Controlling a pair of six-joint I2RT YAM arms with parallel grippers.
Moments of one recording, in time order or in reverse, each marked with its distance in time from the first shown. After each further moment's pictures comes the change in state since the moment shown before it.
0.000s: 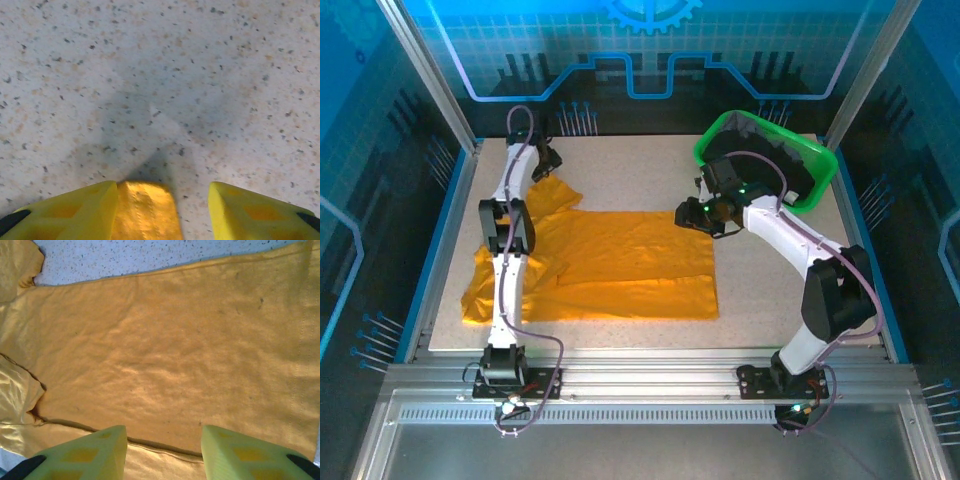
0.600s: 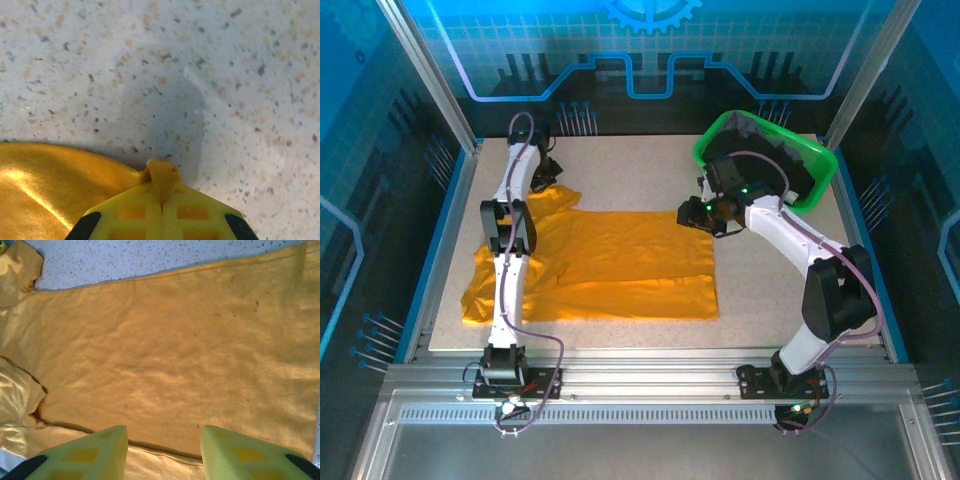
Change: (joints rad) left arm -0.006 0.005 0.004 -0.216 0.025 -0.019; right arm -0.018 -0.001 -0.013 0.013 -0.007 0.004
